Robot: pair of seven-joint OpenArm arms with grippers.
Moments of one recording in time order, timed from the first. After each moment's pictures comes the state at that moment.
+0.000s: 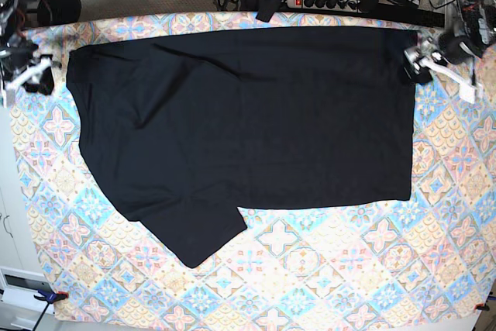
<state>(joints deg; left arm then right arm) 30.9 -26.2 -31.8 102.6 -56.7 -1.6 59.1 -16.6 16.1 49.1 89.9 28.9 41.2 -51.9</state>
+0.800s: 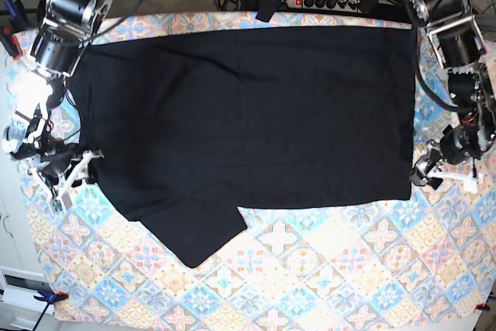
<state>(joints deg) -11.9 -24.7 -23.0 63.1 -45.5 -1.7 53.5 14.1 17.2 26.0 73.6 10.4 41.2 -51.3</state>
